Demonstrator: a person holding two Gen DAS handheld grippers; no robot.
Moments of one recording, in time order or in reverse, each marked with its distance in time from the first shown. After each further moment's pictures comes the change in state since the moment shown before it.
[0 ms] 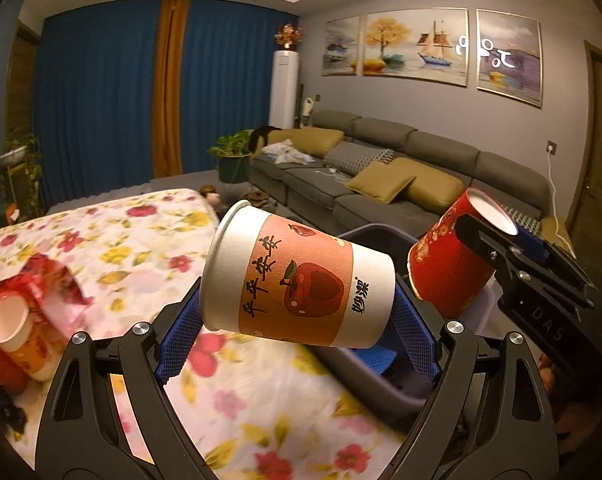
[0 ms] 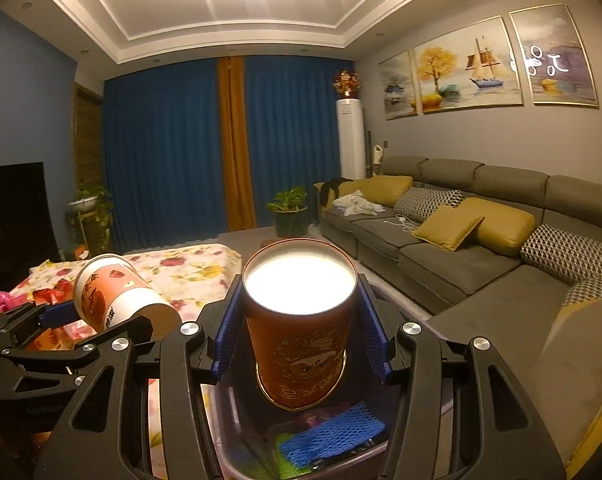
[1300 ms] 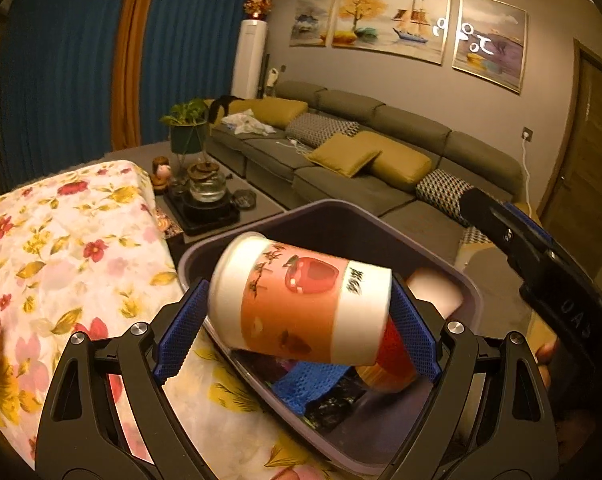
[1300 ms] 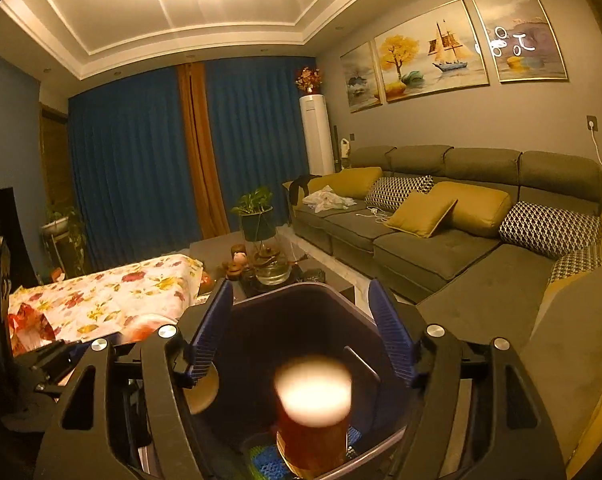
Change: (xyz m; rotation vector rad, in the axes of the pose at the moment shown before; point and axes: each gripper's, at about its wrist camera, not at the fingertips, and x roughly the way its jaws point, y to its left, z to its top) left arm 0.084 -0.025 -0.005 -0.004 0.109 -0.142; right arm 0.022 -0.044 -0.005 0.099 0.000 -0.094
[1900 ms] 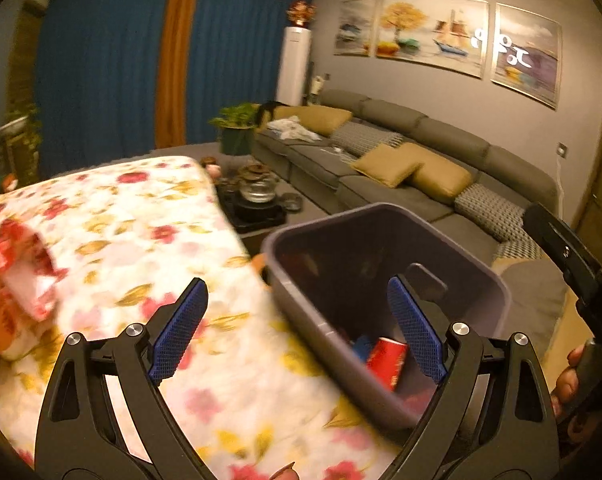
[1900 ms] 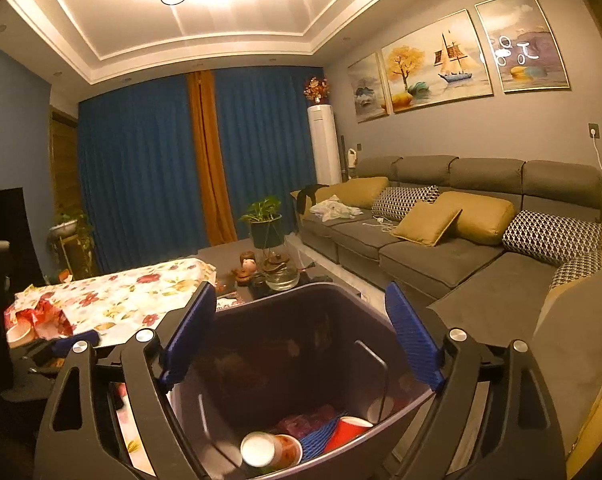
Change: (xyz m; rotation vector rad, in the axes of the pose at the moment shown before) left arm -0.049 0.031 -0.018 -0.077 -0.036 0.169; right arm -0.036 0.016 -0.004 -0.019 -0.037 0.032
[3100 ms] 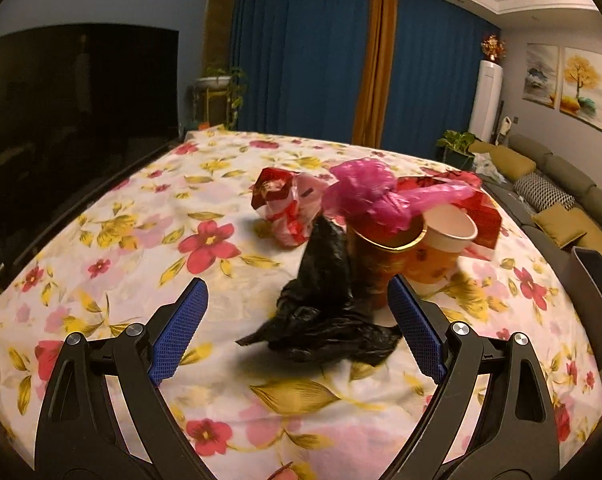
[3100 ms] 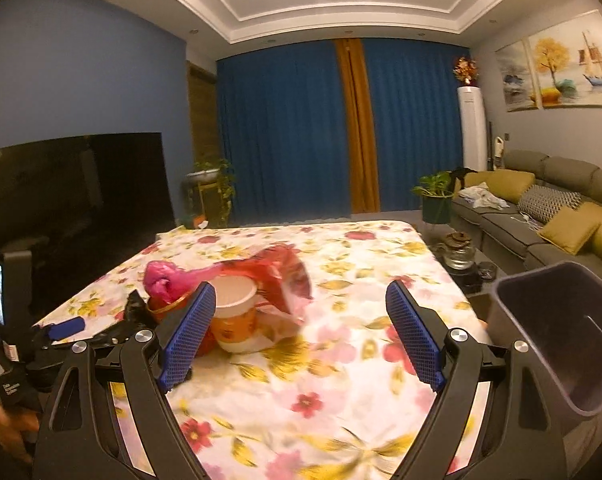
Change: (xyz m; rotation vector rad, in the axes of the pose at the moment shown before) left arm -0.190 0.278 -0.081 -0.319 -0.034 0.593; right arm -0.019 0.263 -0.039 -0.160 0.117 0.493
